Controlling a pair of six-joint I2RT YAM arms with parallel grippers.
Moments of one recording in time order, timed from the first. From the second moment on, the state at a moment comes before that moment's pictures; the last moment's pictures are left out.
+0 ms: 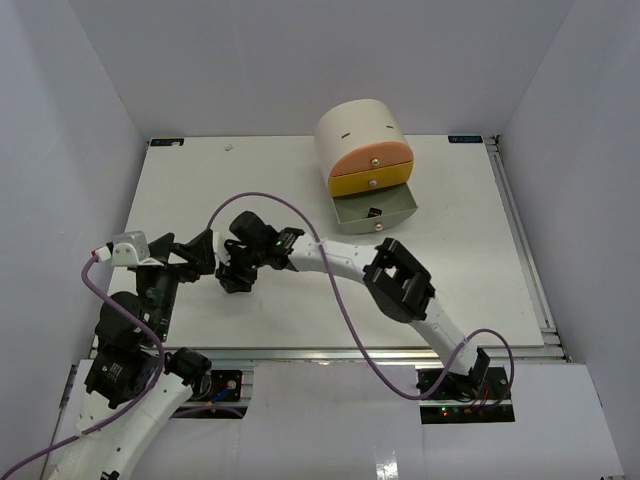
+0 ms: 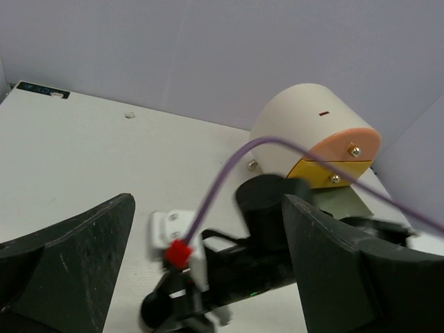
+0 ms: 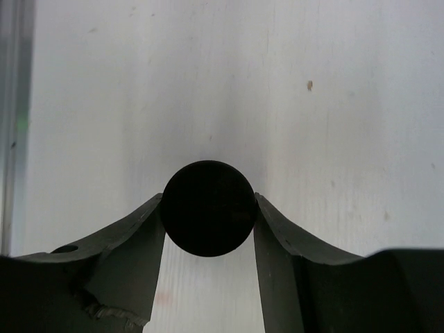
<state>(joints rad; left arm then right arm) -0.48 0.27 0.73 -0.30 -0.39 -0.28 1.10 2.28 1.87 -0.29 -0.47 -0.35</state>
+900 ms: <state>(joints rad) -0.48 1.00 0.76 -0.15 0.19 -0.31 0.43 1.55 1.08 -0.04 -0.26 -0.24</state>
